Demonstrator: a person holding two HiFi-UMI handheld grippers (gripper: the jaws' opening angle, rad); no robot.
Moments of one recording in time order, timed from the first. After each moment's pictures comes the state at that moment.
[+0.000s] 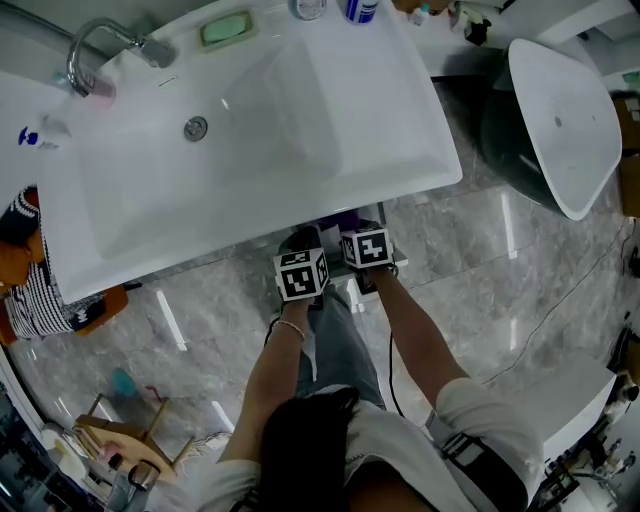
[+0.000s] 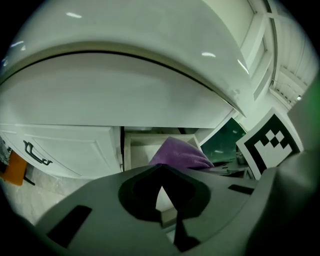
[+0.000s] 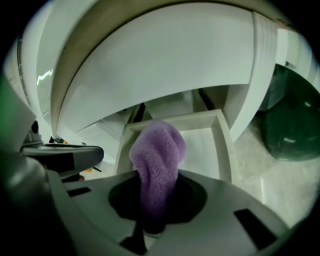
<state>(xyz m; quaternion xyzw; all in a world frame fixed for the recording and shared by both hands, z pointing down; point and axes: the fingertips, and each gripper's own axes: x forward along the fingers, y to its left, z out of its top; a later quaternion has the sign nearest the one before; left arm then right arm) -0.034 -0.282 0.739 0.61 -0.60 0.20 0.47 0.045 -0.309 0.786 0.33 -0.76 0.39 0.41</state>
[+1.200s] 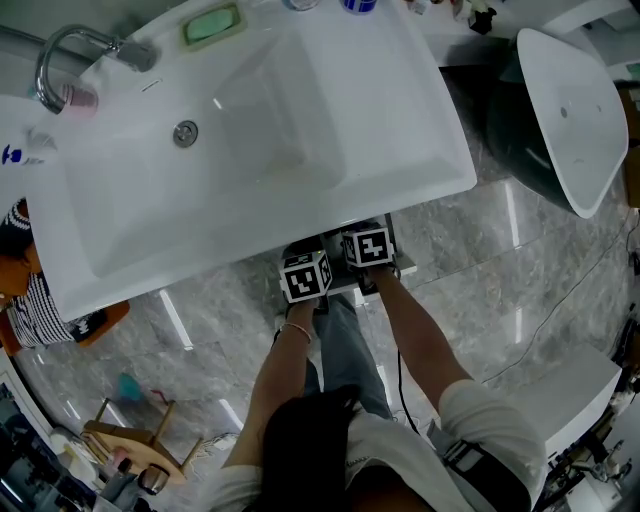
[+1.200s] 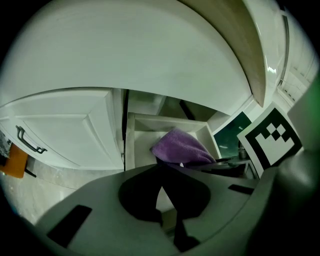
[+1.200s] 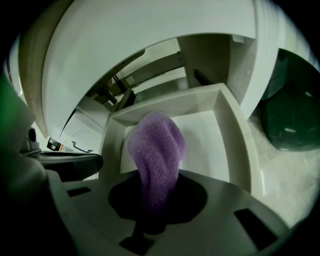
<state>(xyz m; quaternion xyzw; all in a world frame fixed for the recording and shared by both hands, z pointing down) -0.037 -0.279 0.795 0.59 -0.59 0.22 0.51 0.037 -0.312 0.837 0.33 -0.74 0.42 0.42</state>
